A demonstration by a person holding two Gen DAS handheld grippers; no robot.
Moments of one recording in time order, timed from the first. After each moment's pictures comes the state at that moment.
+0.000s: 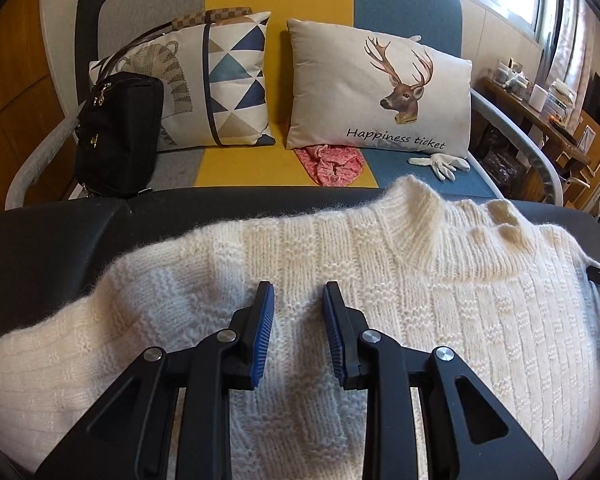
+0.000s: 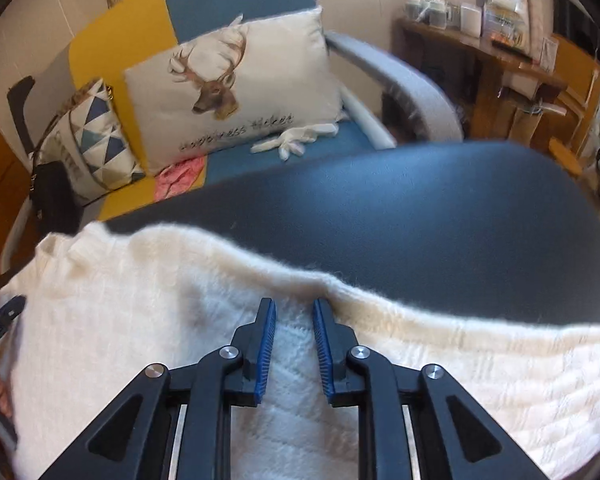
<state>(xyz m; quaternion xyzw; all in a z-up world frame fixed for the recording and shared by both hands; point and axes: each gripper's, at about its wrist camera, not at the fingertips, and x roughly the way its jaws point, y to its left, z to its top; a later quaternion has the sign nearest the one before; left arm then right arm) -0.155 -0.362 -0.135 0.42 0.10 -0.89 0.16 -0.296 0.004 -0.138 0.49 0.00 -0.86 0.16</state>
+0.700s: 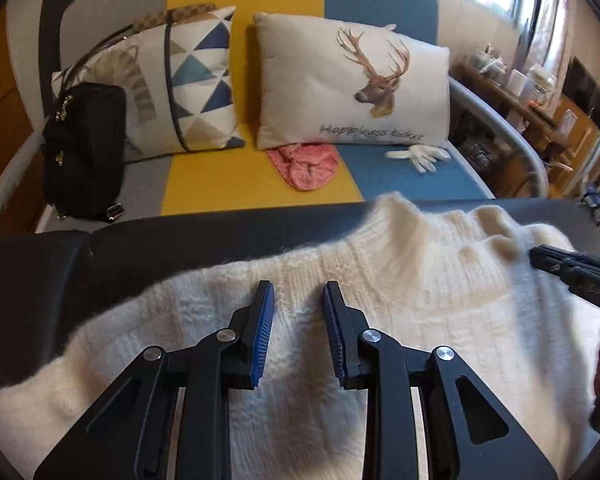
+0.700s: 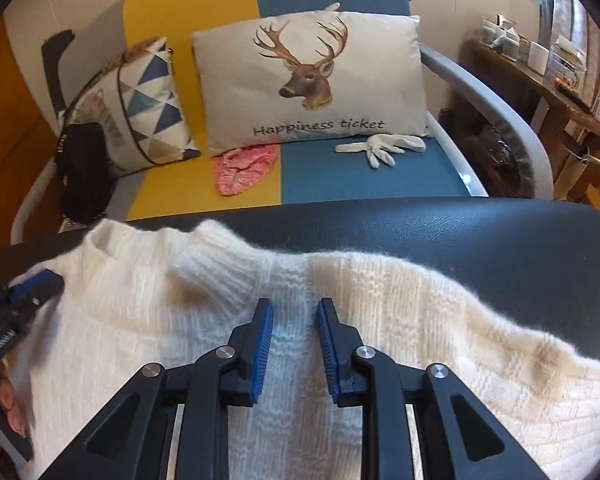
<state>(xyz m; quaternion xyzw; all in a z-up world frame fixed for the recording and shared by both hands) -0.193 -0.366 -0.133 0.43 0.08 -0.89 0.11 -0.287 -0.135 -0.132 0.49 0.06 -0.85 0.21</state>
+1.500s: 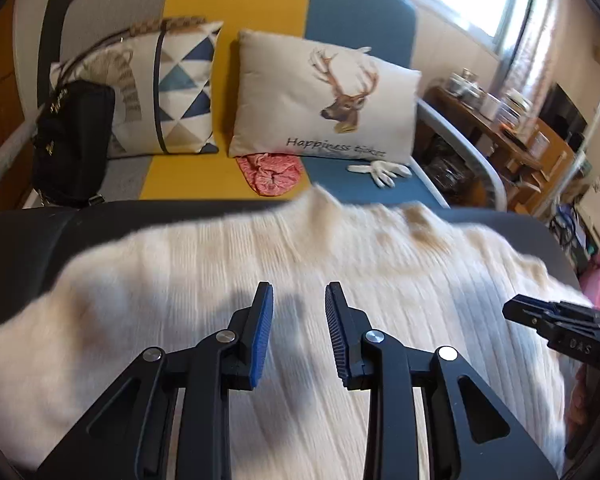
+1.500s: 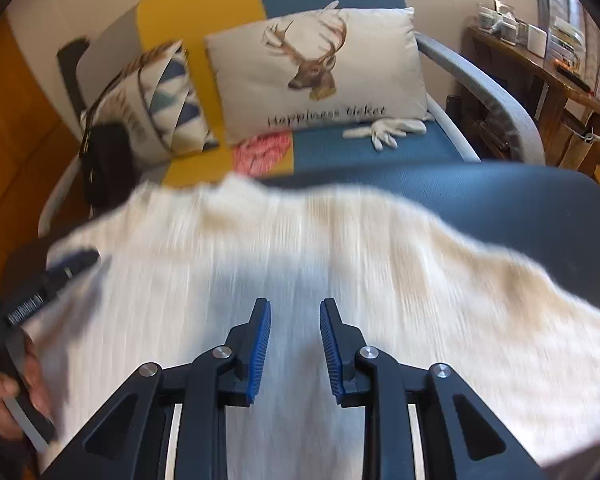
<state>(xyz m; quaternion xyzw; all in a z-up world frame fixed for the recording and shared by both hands) -0.136 -0.317 -0.113 0.40 0.12 -0.91 0.07 -0.236 -0.079 -0.121 0.51 0.03 -0.83 0.24</state>
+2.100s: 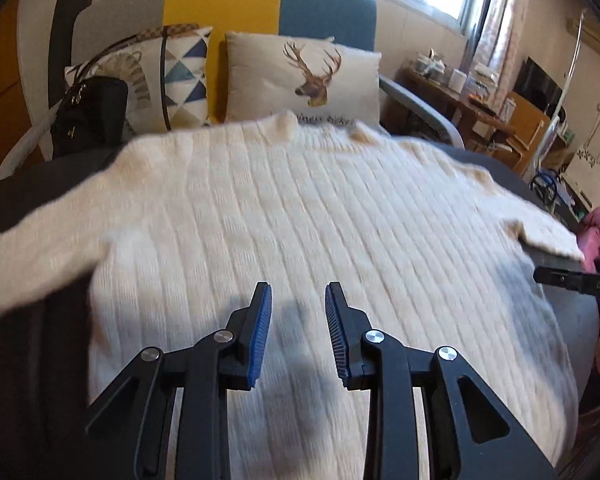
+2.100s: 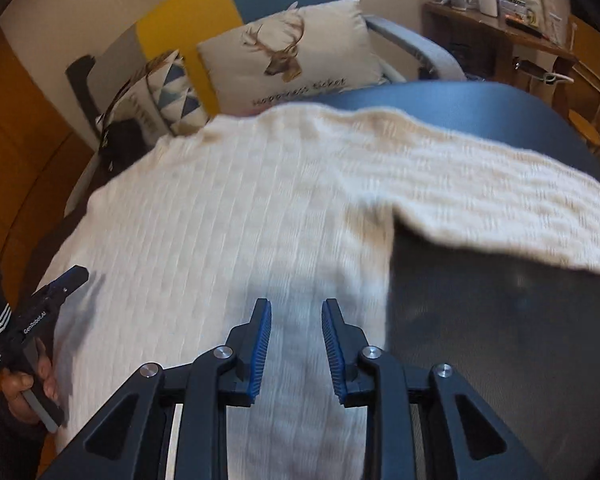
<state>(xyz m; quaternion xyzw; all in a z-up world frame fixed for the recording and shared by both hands) -0.004 -0.261 -0.122 0.41 0.10 -0.91 0.06 -0.112 0.022 -0.104 0.52 -0.03 -0.82 0.24</state>
